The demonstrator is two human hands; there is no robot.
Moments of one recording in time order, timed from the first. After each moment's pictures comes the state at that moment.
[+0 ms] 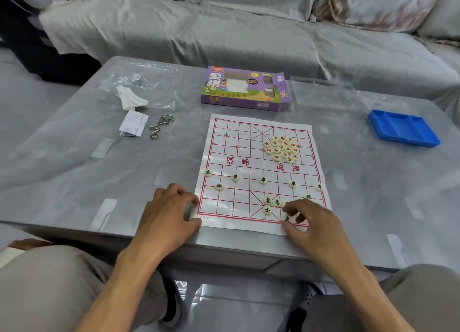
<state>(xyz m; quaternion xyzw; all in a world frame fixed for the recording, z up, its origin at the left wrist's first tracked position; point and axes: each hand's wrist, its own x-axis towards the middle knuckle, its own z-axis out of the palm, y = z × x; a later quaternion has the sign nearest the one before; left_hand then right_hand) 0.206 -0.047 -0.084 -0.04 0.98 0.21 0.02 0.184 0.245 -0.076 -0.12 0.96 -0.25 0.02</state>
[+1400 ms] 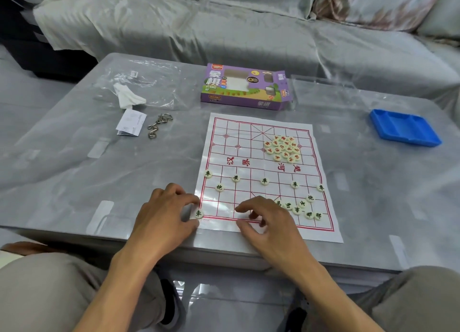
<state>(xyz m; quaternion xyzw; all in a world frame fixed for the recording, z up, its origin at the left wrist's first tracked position) 0.201 -0.058 -0.089 -0.02 0.98 0.21 0.02 0.185 0.172 -0.087 -0.21 0.91 -0.37 0.03</state>
